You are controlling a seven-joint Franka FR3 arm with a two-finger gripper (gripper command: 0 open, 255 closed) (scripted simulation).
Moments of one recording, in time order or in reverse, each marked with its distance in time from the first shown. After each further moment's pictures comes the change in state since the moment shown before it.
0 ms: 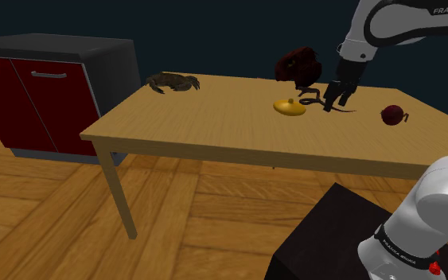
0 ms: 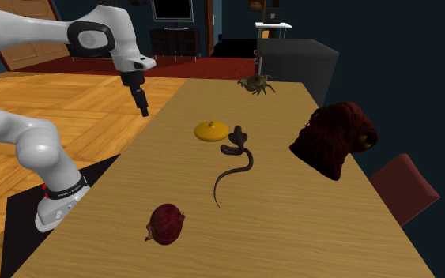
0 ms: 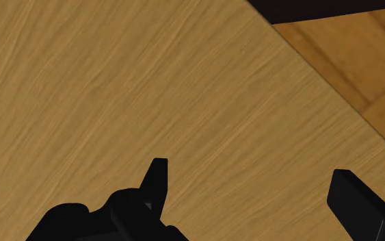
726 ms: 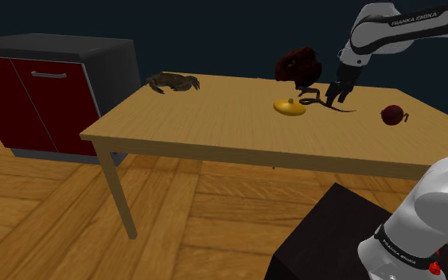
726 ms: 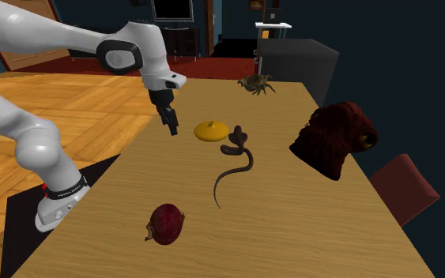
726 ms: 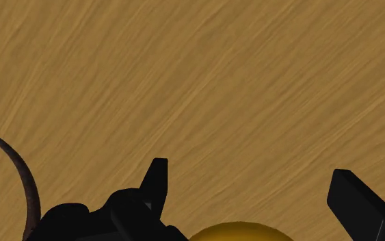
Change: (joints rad) arm -0.036 0.264 -0.232 0.131 -0.041 0.183 -0.248
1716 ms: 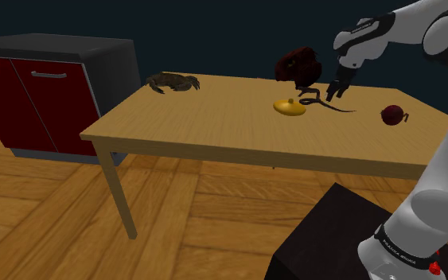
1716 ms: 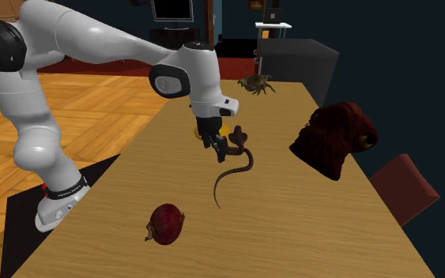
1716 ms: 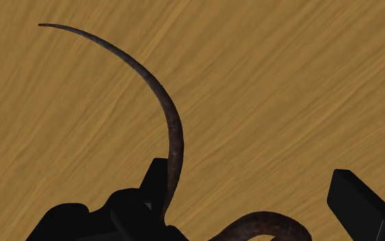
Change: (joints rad) arm -0.060 0.571 -0.244 0.437 0.326 0.094 -0.453
